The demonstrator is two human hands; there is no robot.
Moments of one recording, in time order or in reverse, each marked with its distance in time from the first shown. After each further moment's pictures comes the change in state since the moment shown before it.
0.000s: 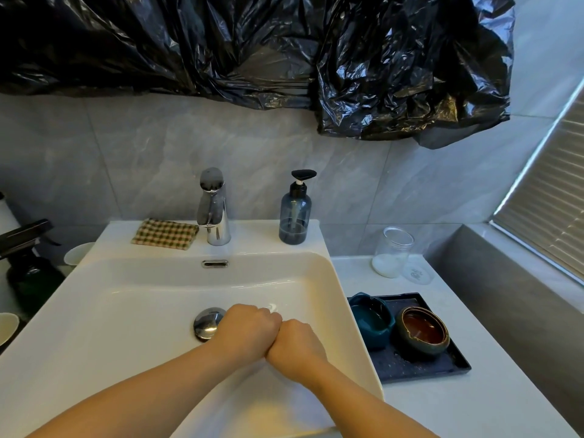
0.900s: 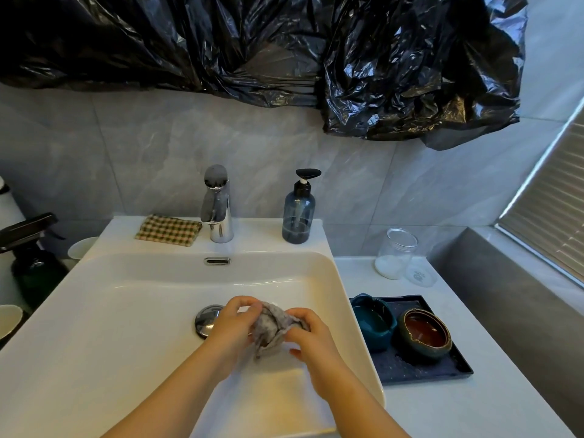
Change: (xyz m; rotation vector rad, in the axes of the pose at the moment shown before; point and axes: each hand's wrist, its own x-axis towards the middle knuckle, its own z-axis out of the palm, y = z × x) left_hand -0.014 0.002 0.001 -1.889 0.151 -0.940; right_hand -0.012 0.018 -0.004 0.966 0.096 0.077
